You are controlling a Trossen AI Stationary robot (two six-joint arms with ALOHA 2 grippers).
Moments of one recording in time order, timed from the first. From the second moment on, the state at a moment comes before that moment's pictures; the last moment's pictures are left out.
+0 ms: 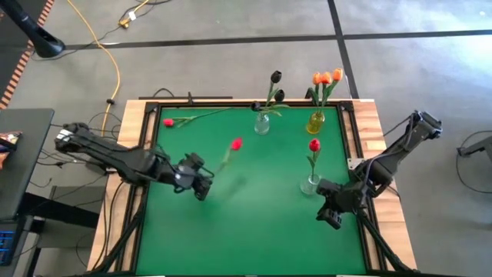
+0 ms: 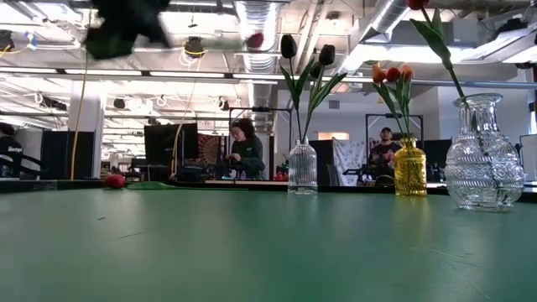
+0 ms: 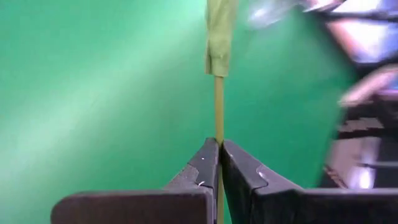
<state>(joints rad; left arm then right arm) -0.32 1.15 0.93 -0.59 -0.27 -1.09 0.69 1.03 0.89 -0.69 0.04 1.28</state>
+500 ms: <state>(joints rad) -0.30 1.10 0.97 0.07 -0.21 -0.50 0.67 1.03 0.89 -0.16 0.20 1.04</state>
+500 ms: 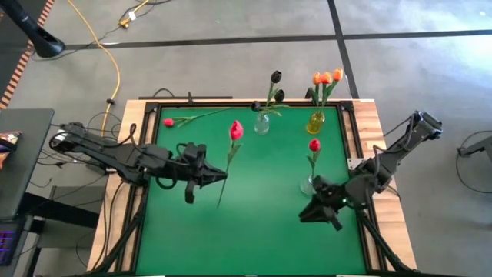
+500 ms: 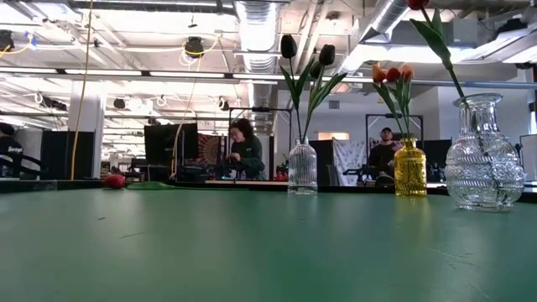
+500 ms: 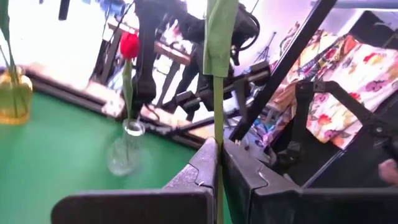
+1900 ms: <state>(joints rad) -0.14 1.30 1.09 0.25 0.05 -0.29 0.30 1.36 1.25 0.23 0.28 0.10</state>
